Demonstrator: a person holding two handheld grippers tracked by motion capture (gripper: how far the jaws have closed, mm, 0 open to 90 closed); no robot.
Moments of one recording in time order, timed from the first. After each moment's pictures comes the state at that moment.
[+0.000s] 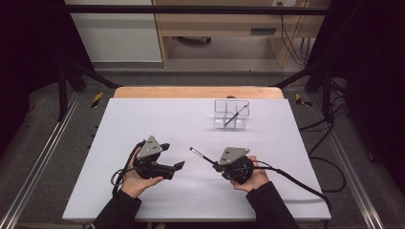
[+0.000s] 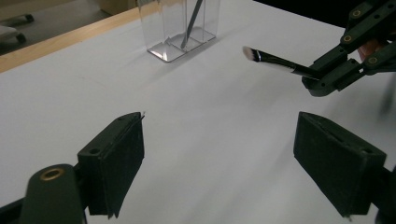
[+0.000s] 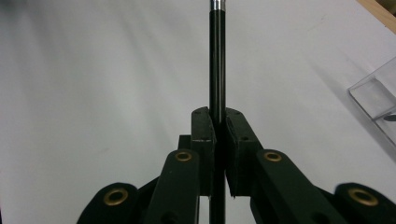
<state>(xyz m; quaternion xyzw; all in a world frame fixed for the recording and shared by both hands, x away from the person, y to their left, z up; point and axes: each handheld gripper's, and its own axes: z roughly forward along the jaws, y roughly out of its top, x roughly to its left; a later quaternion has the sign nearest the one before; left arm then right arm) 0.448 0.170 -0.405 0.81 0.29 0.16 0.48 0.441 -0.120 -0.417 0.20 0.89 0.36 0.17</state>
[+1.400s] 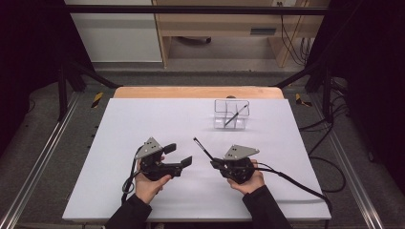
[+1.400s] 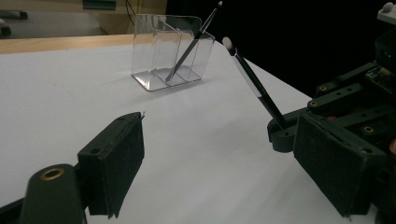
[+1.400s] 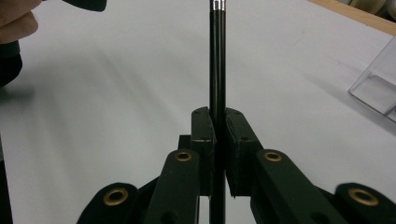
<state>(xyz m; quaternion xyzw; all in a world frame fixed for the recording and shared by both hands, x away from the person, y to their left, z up) 0.443 0.155 -0.414 0.73 0.36 0.11 0.57 0.440 -0.123 -0.424 0.28 0.83 0.45 0.15</state>
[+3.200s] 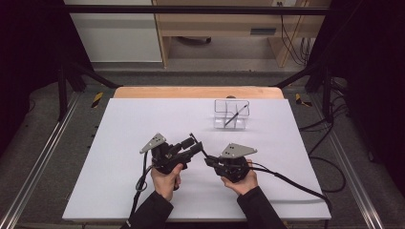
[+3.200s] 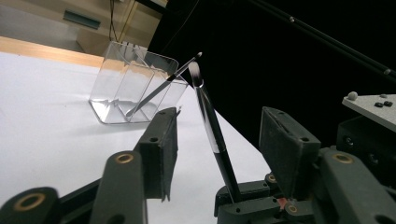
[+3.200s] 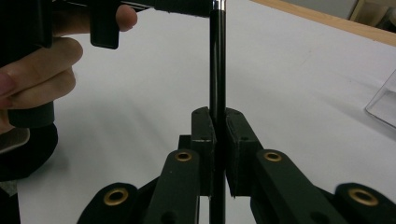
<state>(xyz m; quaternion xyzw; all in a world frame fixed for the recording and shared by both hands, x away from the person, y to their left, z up) 0.457 0.126 -0.418 0.62 0.41 0.04 0.67 0.442 -0.110 -0.424 0.29 0.81 0.49 0.14</state>
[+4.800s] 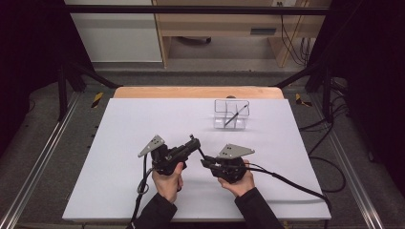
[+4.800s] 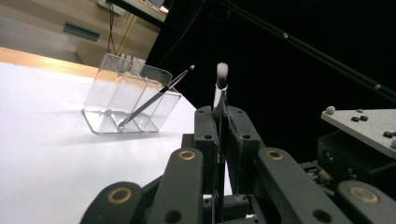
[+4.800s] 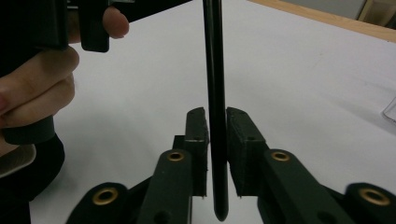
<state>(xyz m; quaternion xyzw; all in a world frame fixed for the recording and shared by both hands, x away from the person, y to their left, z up) 0.447 0.123 -0.414 0.60 0.41 0.05 0.69 0.441 -0.102 -0.425 0.30 0.80 0.50 0.13</state>
